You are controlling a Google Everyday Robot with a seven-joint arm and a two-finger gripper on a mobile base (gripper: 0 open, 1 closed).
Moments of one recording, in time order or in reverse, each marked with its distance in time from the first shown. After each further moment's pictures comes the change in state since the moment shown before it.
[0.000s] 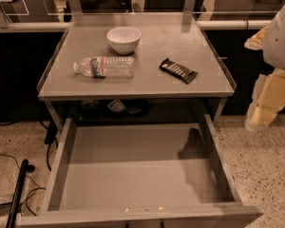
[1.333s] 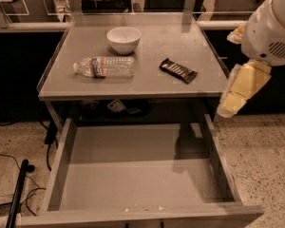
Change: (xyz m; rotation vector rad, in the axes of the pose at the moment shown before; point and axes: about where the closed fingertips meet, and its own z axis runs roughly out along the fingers) arm -0.035 -0.022 0.016 0.019 -0.132 0.047
